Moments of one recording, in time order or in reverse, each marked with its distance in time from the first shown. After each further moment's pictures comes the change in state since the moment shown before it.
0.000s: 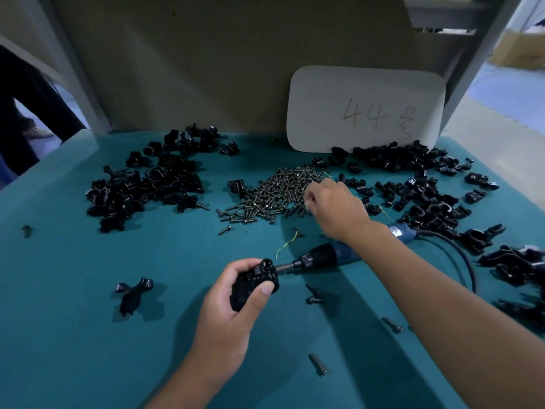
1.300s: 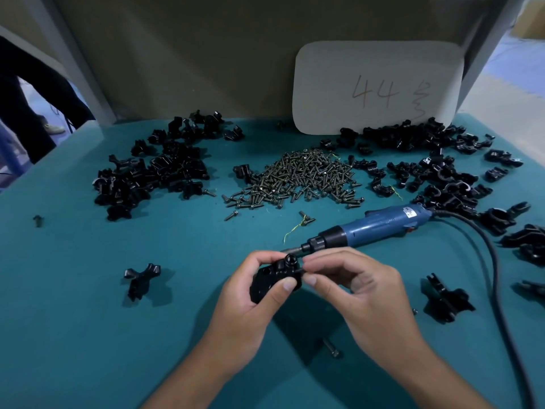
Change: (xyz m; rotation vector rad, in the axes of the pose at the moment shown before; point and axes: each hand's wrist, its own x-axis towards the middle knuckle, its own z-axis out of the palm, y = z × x) left_hand -0.003 -0.004 0.003 -0.021 -0.172 0.011; right_hand -0.170 -0.055 0.008 1.137 0.280 -0.067
